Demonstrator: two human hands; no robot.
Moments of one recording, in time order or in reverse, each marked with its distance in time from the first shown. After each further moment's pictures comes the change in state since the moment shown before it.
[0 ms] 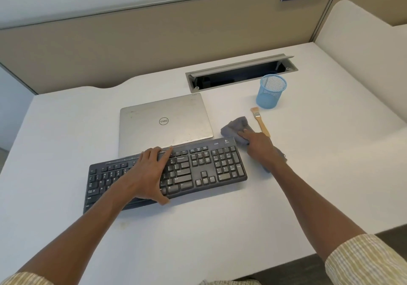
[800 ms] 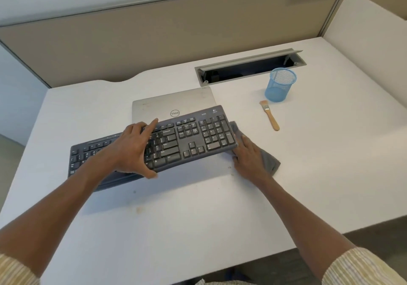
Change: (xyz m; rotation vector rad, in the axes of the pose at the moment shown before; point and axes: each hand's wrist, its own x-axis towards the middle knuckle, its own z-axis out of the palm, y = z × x) left_hand -0.040 -0.059 -0.053 -0.059 0.066 -0.039; right_hand -0.052 -0.054 0.067 0.000 0.009 -0.070
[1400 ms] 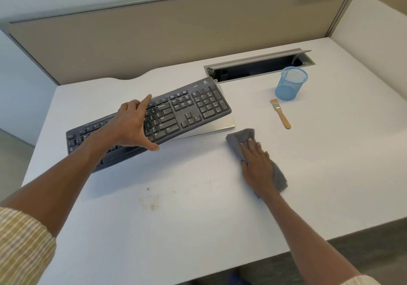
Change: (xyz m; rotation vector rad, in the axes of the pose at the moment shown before) left_hand 0.012 -0.044 -0.031 -0.048 0.161 -0.115; right_hand -0.030 -0.028 0.022 -0.015 0.135 0.154
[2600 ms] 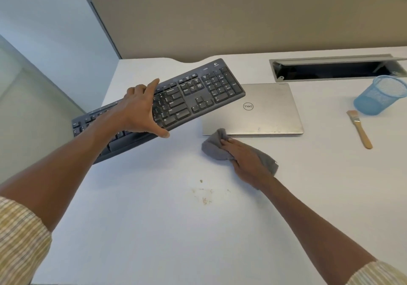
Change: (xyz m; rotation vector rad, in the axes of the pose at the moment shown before) left_hand -0.056 -0.131 -0.009 -0.080 0.024 -0.241; right_hand 0.045 -0.168 0.055 0.332 -0.195 -0.622
